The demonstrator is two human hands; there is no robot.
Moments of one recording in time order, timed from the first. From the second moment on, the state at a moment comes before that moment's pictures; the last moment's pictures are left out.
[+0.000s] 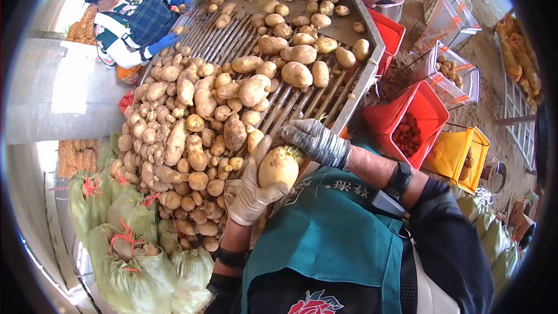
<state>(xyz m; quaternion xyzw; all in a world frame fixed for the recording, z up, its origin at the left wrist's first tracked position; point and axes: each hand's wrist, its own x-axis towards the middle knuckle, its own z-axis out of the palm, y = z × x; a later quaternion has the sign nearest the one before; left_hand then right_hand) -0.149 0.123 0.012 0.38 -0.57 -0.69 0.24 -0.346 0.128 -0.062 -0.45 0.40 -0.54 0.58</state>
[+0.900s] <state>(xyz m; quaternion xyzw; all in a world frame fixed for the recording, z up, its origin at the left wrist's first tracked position) -0.341 0.124 0.020 0.08 -0.70 -0.69 -0.14 -0.505 0.293 -0.107 -0.04 0.26 -0.72 0.65</state>
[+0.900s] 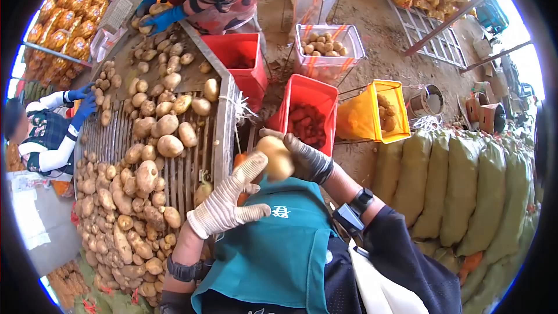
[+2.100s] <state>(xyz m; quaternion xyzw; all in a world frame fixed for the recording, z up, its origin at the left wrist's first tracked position) -0.065 0.280 -0.066 0.75 -0.53 -0.14 0.37 -0.340 -0.082 -0.101 -0.87 0.44 -0.13 0.19</state>
